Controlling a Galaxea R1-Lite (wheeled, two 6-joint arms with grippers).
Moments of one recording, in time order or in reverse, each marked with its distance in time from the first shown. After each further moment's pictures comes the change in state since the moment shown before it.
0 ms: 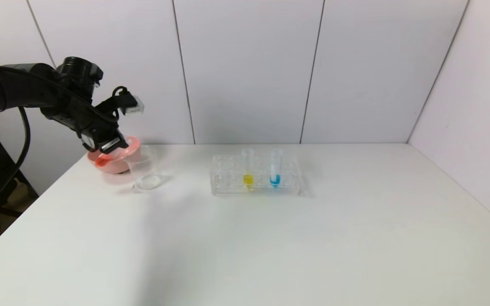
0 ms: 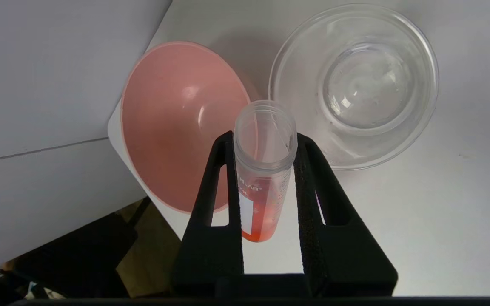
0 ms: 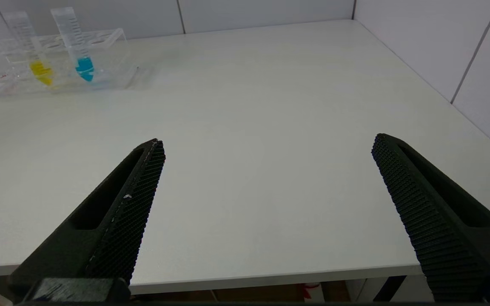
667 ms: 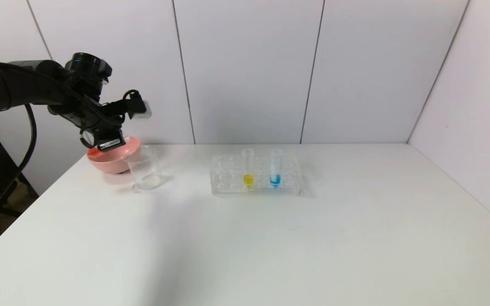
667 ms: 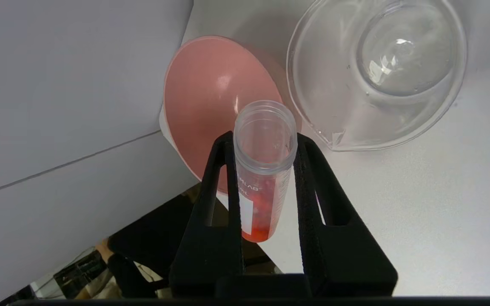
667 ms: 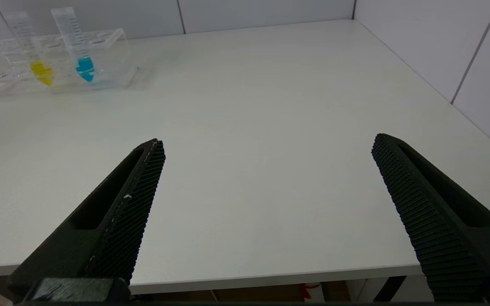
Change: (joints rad) left arm -0.047 -0.012 0.000 -0.013 0.155 0.178; right arm 0.000 0.000 0.000 0.000 0.000 0.000
